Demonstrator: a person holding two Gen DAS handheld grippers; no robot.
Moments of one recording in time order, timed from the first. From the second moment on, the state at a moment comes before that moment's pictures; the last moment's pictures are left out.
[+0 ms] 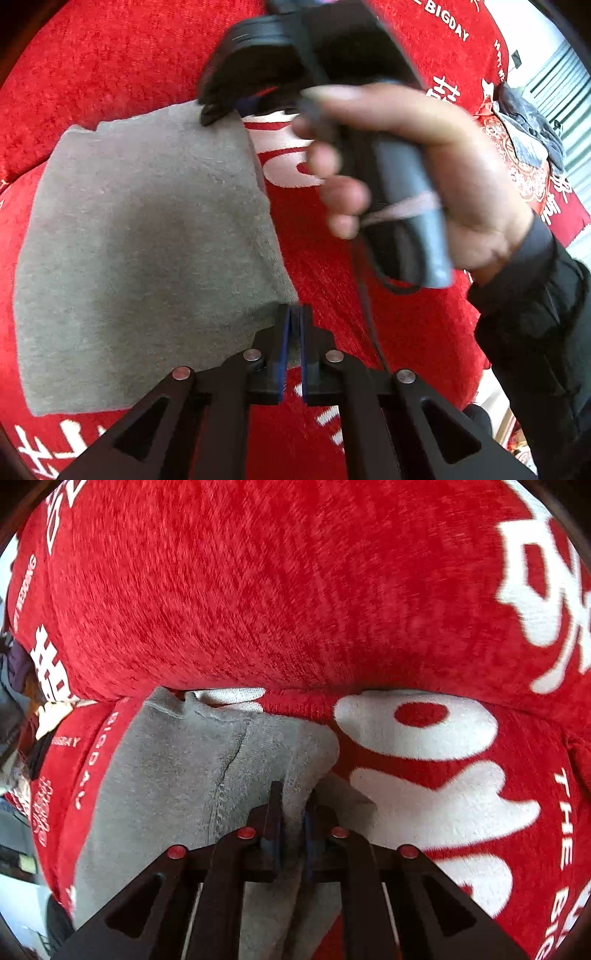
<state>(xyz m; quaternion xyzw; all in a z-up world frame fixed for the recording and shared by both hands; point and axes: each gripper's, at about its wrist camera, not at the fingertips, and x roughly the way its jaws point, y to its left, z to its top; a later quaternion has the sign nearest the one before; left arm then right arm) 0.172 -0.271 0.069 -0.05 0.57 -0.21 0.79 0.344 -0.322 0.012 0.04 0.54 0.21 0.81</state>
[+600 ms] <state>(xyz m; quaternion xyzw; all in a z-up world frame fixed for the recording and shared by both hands) 0.136 -0.195 0.118 -0.01 0.51 -0.09 0.85 0.207 -0.336 0.096 0.05 0.46 0.22 0.86</state>
